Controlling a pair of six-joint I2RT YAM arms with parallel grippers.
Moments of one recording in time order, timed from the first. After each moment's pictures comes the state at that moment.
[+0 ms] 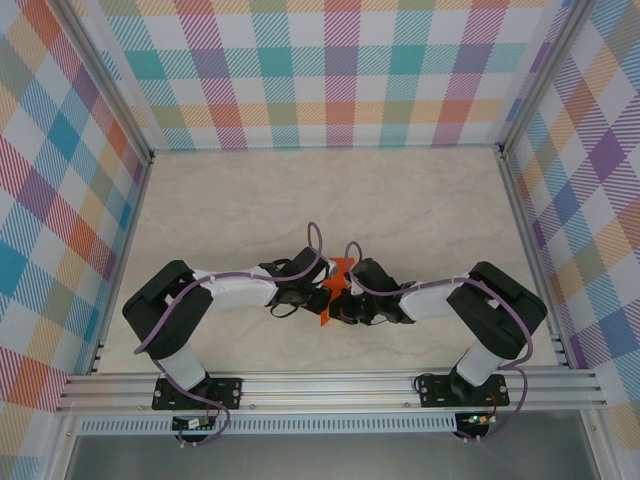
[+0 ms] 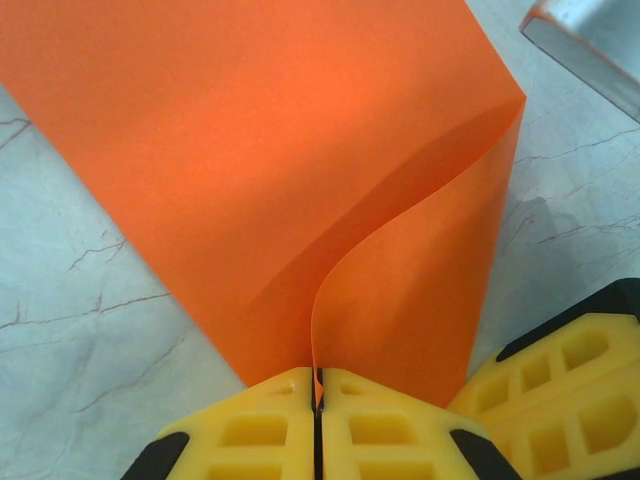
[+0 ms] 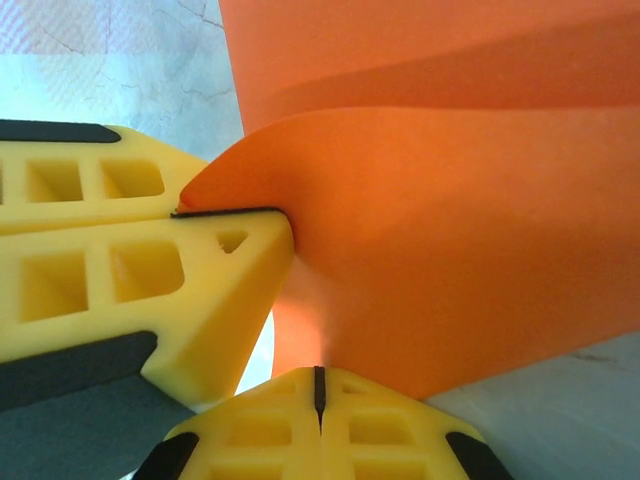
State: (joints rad) left arm -0.84 1.68 0.84 -0.24 0.13 -0.35; right arm 0.82 1.63 0.54 0.23 -0.48 1.04
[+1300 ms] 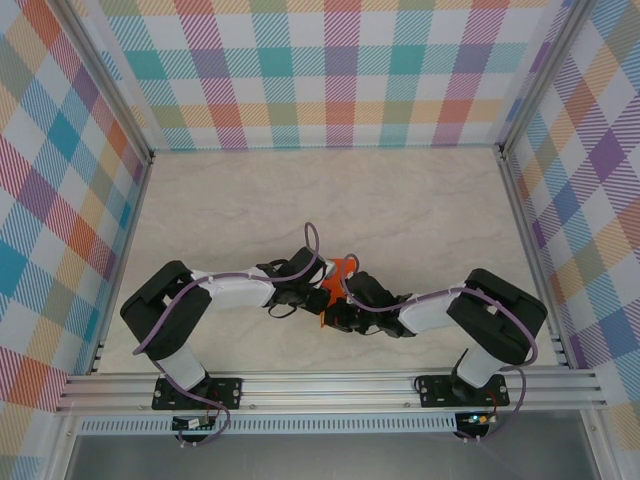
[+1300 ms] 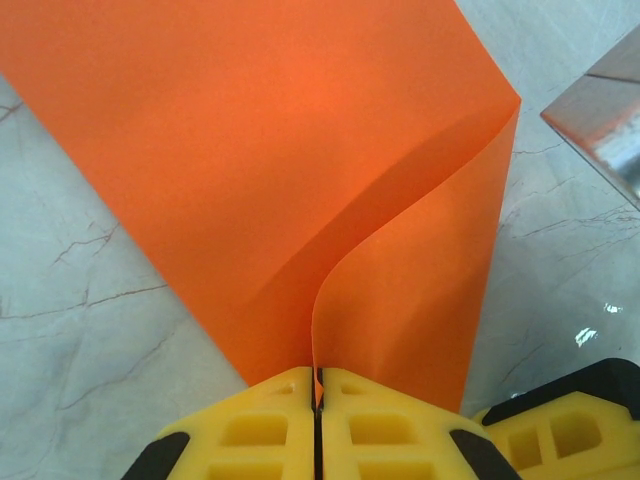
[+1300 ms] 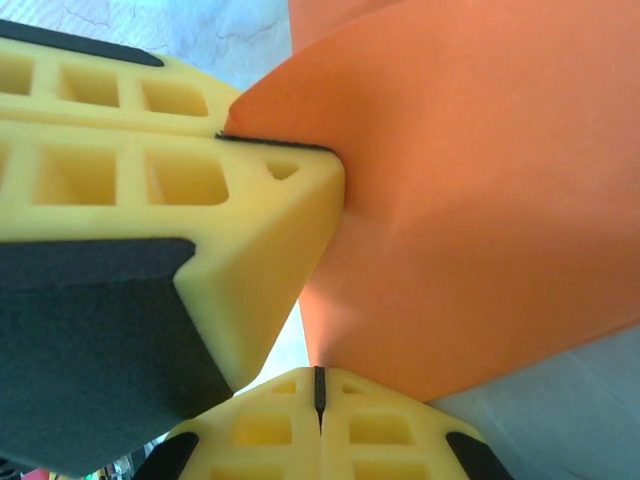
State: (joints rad) left arm -0.82 1.67 0.82 -0.21 0.17 -0.36; right arm 0.94 1.61 0.48 0.35 -0.34 1.12
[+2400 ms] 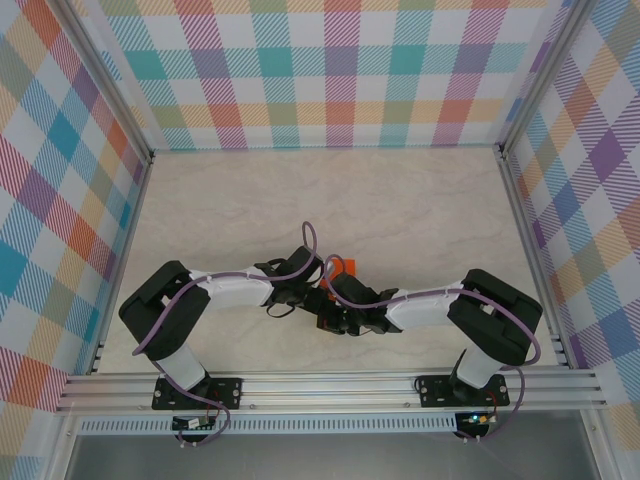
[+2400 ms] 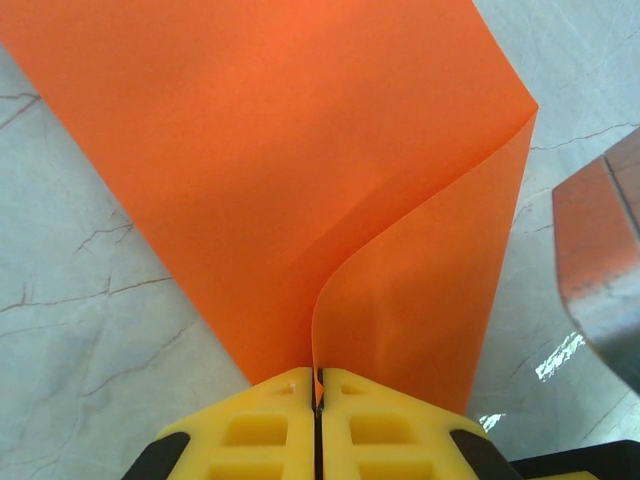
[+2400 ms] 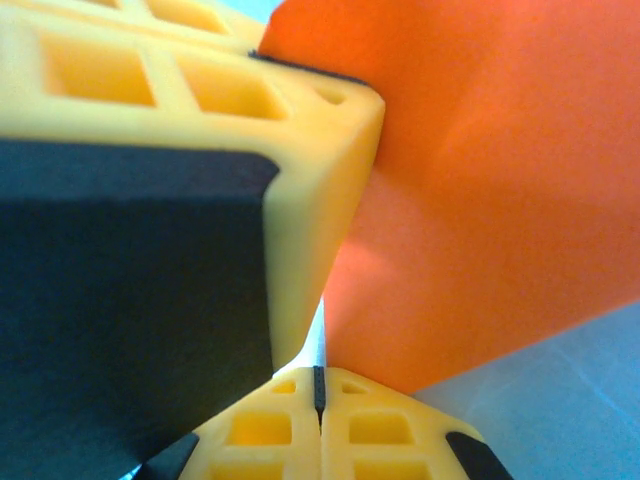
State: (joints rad) left arm -0.81 1.66 0.81 -0.22 0.19 -0.35; right arm 1.02 1.63 0.64 0.07 -0.23 1.13
